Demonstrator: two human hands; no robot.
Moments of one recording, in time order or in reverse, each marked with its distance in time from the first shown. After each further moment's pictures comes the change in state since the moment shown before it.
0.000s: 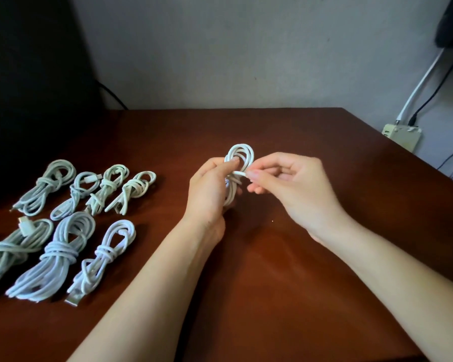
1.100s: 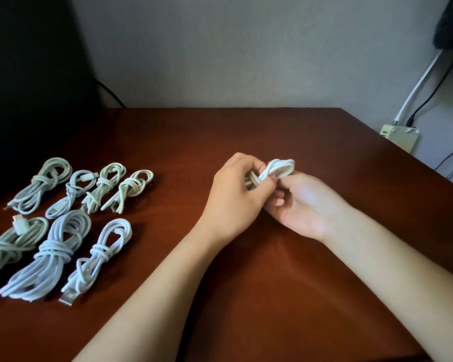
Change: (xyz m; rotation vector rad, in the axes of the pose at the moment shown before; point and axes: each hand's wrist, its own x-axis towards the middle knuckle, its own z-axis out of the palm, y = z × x) left_hand -0.004 -0.011 0.011 0.630 -0.153 0.593; right_hand 0.012 0.006 -0.002 0.719 0.093 0.716
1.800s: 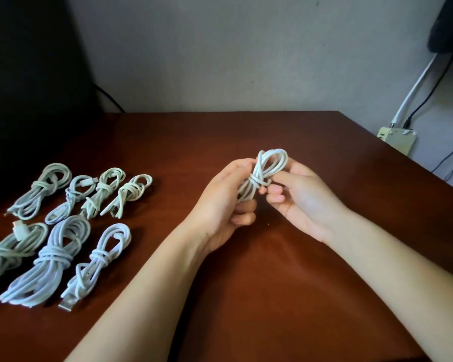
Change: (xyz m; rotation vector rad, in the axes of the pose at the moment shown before) left_hand 0.002 0.008 -0.010 -0.799 -0.219 -0.540; right_hand 0.000 -0.004 -0.006 -0.143 -0.171 -0.210
